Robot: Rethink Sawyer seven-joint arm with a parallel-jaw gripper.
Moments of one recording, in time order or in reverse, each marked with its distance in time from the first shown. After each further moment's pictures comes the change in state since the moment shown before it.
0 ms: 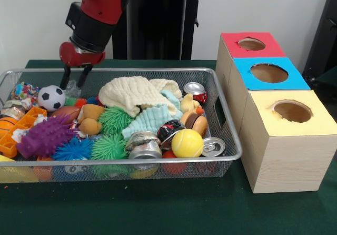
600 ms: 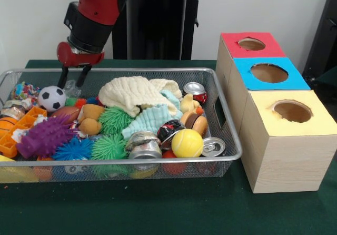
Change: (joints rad) arm -0.057 -0.022 0.062 0.008 0.015 0.062 0.000
